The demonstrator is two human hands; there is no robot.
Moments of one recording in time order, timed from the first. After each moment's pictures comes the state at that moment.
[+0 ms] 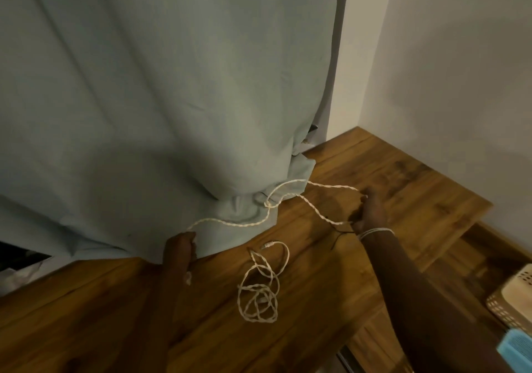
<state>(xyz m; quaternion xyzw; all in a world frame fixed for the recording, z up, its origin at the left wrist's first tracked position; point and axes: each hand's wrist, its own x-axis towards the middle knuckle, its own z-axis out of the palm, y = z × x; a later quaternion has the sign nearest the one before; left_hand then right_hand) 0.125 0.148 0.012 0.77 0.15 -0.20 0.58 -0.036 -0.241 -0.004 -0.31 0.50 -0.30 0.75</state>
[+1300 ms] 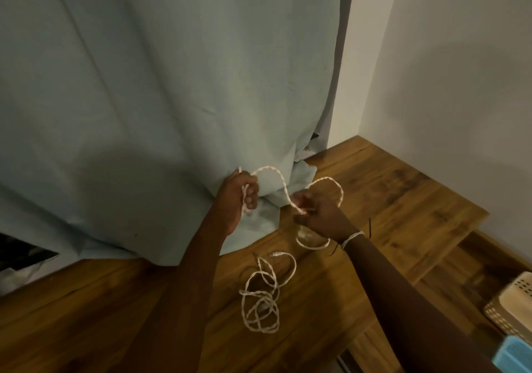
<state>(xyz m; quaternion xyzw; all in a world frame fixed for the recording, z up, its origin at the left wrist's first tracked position) 0.084 0.050 0.142 0.57 -0.16 -0.32 0.74 -0.025 -0.142 0.062 -0.86 0.08 -0.13 0.48</state>
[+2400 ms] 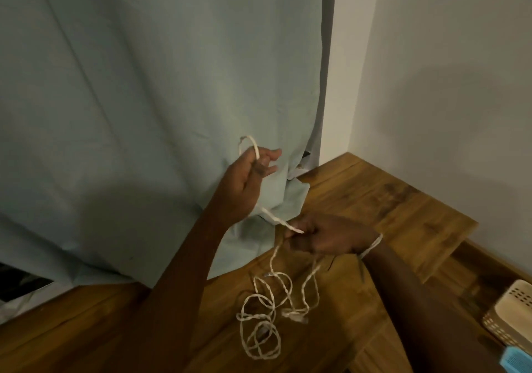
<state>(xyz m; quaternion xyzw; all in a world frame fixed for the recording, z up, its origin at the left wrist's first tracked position) 0.062 0.038 0.206 0.65 -0.49 -0.04 0.58 -0.076 -0.112 0.175 -0.90 -0.06 0.10 0.42</state>
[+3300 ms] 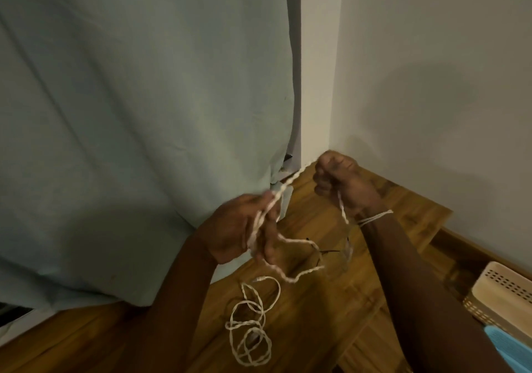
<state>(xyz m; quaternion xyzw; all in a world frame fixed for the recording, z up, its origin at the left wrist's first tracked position) 0.012 0.046 0.217 0.44 -0.41 -0.55 0.58 -0.086 -0.176 0.194 -0.54 -0.05 -0.22 0.81</state>
